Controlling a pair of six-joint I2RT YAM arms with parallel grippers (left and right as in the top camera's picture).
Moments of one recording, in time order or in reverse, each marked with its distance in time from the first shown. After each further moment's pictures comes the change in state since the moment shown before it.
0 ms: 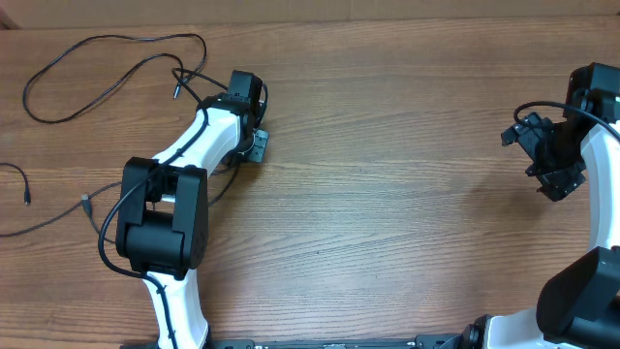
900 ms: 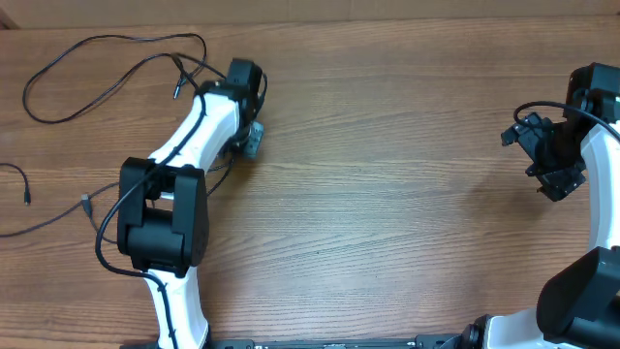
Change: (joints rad) left arm 0.000 0.010 0.164 -0.184 -0.070 -0.010; right arm 0.000 0.000 0.000 0.001 0.000 0.000
